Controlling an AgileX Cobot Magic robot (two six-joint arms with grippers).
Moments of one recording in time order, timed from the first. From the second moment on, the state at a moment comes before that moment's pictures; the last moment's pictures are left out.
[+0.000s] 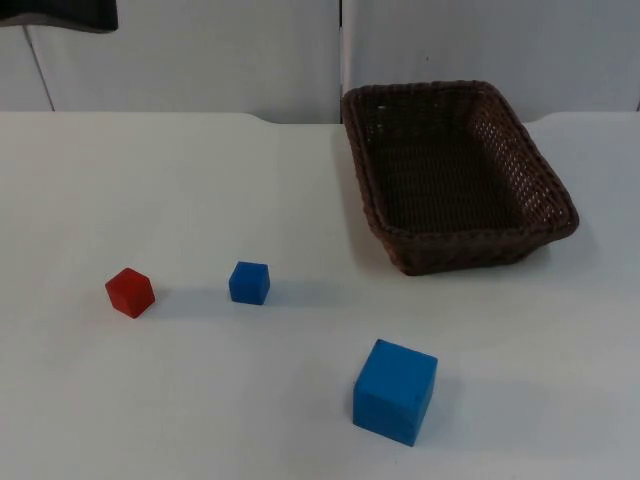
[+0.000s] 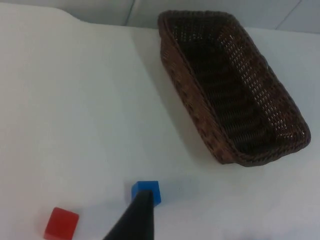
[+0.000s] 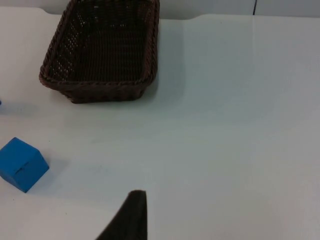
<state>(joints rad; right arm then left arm) 0.11 0.00 -0.52 0.03 1.08 -0.03 0.01 1.16 -0.77 -1.06 0.63 0.83</state>
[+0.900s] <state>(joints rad) 0.11 0.00 -0.52 0.03 1.08 -0.02 -0.30 1.83 -1.51 -0.54 0.71 0.34</state>
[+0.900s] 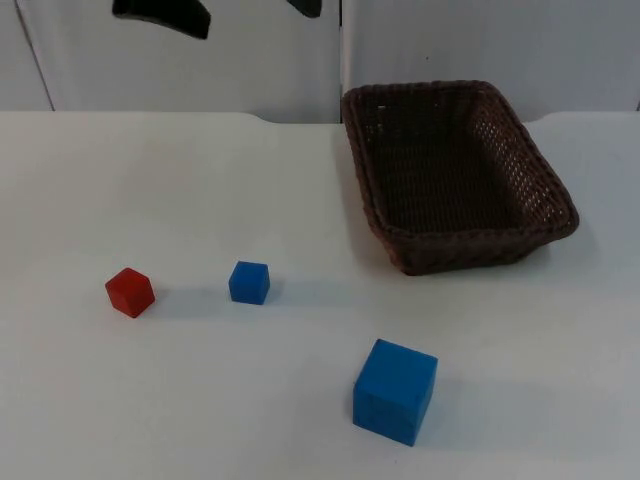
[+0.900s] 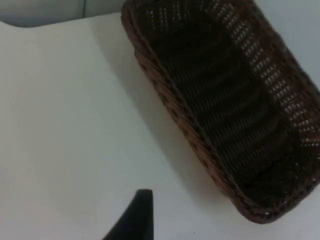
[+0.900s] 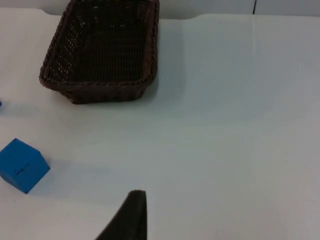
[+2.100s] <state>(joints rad) 0.11 0.00 -0.52 0.03 1.08 -0.02 -0.44 2.44 -2.09 -0.18 0.72 -0.22</state>
